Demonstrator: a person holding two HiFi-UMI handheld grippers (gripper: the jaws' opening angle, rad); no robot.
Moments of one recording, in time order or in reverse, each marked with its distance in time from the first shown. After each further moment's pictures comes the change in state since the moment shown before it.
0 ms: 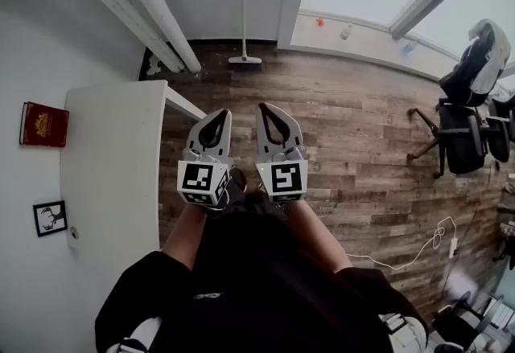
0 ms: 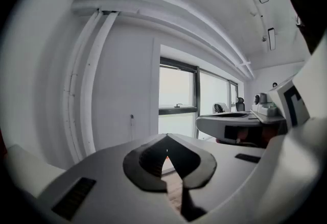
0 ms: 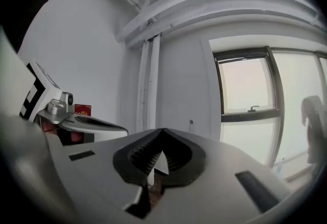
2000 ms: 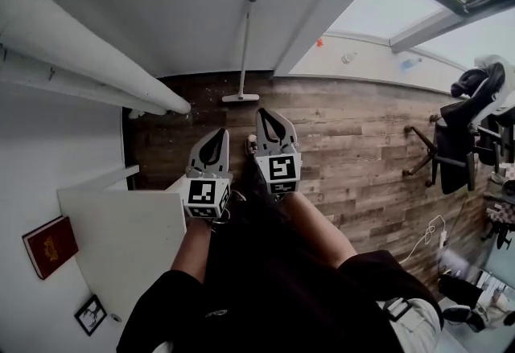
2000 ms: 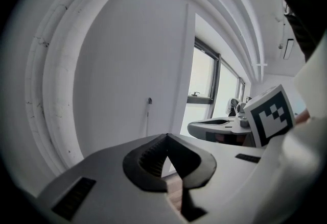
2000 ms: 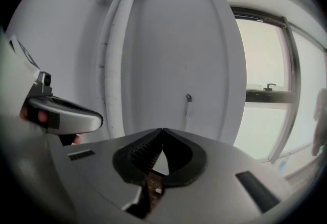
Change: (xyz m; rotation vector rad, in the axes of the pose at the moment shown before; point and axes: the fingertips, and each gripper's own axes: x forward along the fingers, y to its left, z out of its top) left arm 0.295 0.261 -0.033 -0.121 0.140 -0.073; right arm 0.402 -0.092 -0.114 0.078 0.272 -0.086
